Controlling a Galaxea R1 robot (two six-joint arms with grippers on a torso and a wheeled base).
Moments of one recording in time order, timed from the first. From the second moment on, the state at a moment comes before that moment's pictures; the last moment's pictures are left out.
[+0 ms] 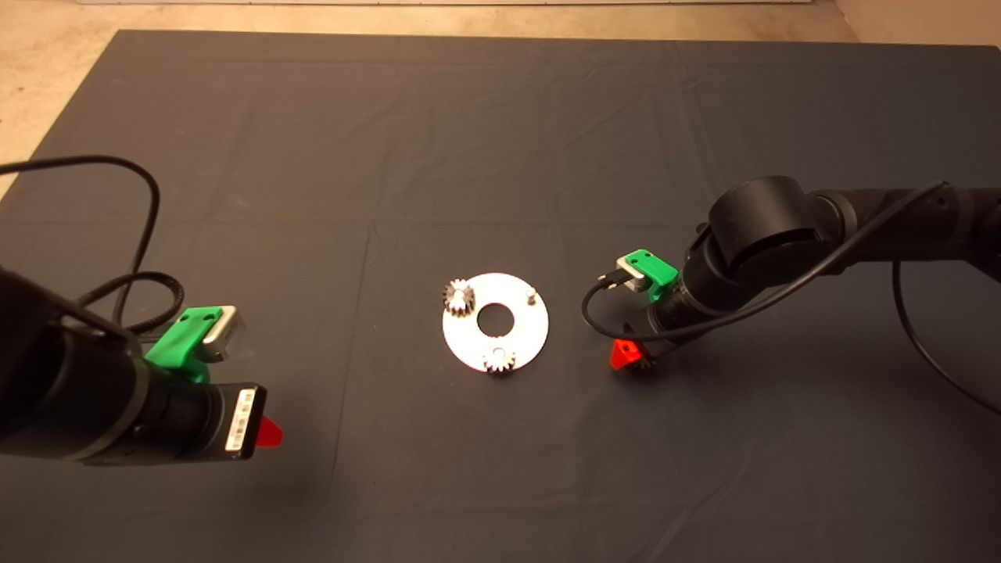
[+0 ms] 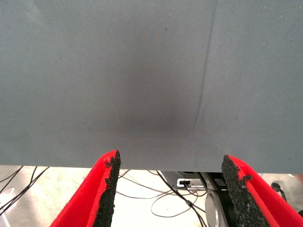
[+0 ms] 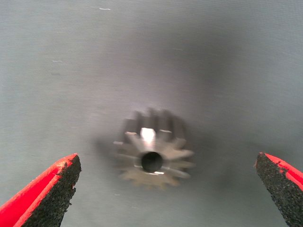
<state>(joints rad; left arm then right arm) -0.44 2.01 -0.40 0.29 1.53 -1.66 0.26 2.52 -0.96 -0.37 -1.53 1.15</state>
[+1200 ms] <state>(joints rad) -0.44 1.97 -0.37 0.28 1.53 -1.66 0.23 2.52 -0.96 -0.39 -1.53 1.15</state>
